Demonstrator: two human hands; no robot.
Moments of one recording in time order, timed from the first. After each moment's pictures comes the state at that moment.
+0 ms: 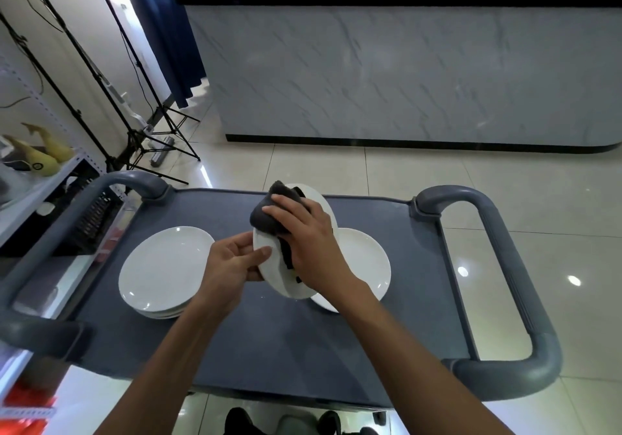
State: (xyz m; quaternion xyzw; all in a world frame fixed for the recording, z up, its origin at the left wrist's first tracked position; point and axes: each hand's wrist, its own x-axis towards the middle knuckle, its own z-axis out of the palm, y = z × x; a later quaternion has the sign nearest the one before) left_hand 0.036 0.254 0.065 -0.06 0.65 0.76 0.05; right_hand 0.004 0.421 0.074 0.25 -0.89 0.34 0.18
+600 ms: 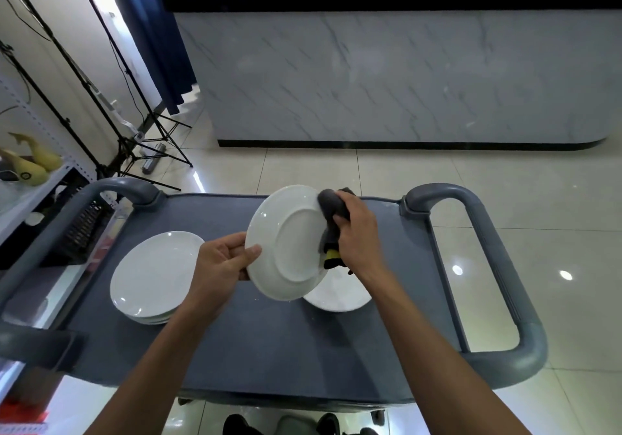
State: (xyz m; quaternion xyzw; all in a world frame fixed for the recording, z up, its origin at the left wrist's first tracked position) left_hand 0.041 0.255 0.068 -0.03 0.68 0.73 0.01; right_hand -0.015 0.490 0.061 0.00 -0.87 0.48 0.12
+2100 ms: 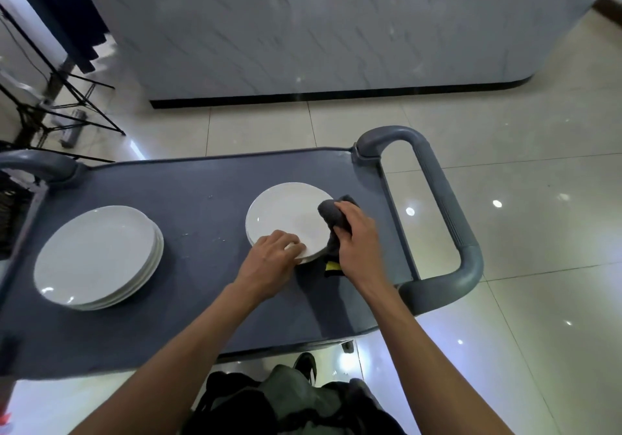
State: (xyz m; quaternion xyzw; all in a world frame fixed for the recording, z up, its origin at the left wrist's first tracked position) left_hand 0.046 0.359 -0.035 0.36 0.92 0.16 -0.04; right_hand 0.077 0.551 0.002 -0.11 -0.89 0.42 0.11
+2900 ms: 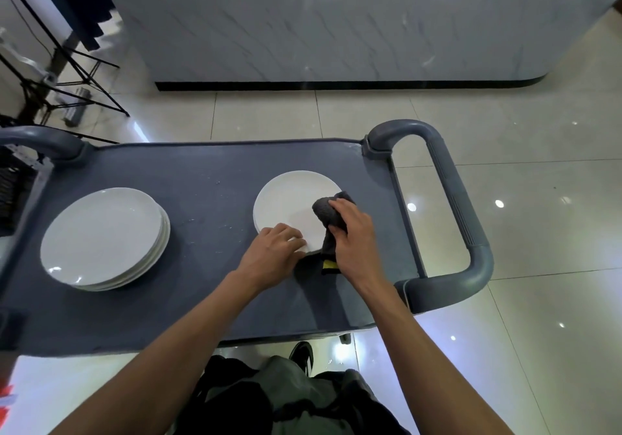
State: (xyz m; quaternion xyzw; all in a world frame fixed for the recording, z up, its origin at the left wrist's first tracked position) left_hand 0.041 0.347 -0.048 0.35 0.92 0.17 -0.03; right_hand 0.078 0.534 0.000 -0.07 -0.91 0.40 0.08
